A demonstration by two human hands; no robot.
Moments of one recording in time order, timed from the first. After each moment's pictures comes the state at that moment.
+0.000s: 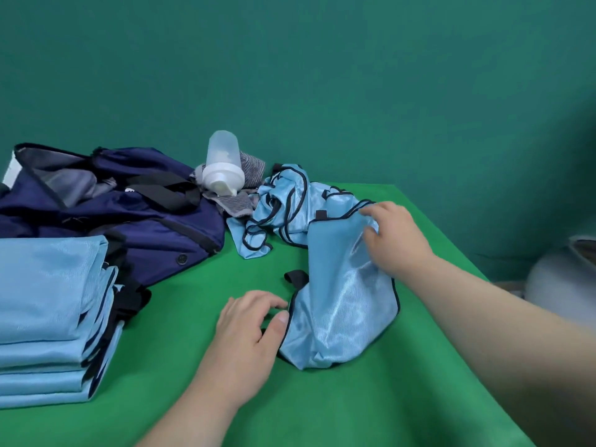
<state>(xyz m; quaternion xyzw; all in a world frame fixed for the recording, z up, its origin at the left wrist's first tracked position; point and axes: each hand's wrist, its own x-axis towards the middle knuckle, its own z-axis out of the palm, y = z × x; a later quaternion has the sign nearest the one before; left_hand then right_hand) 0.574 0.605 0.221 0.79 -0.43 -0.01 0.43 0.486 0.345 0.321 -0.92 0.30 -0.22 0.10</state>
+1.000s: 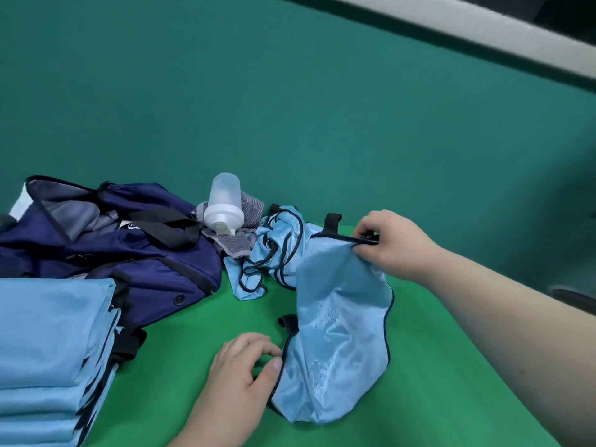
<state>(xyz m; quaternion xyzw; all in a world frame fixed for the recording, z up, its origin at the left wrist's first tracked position) 0.577 0.604 0.222 0.79 -0.40 -0.07 0.46 0.493 0.346 0.411 -0.97 0.16 -0.19 0.08</state>
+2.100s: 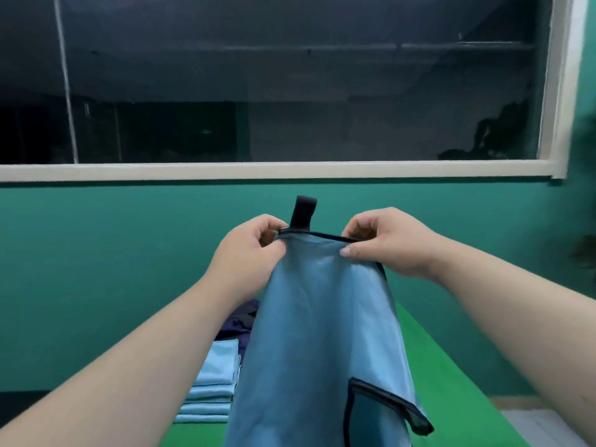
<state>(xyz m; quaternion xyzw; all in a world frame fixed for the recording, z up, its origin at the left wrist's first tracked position) 0.420 0.793 0.626 0.71 -0.43 0.14 0.55 0.274 0.611 0.661 -0.92 0.06 -0.29 0.28</state>
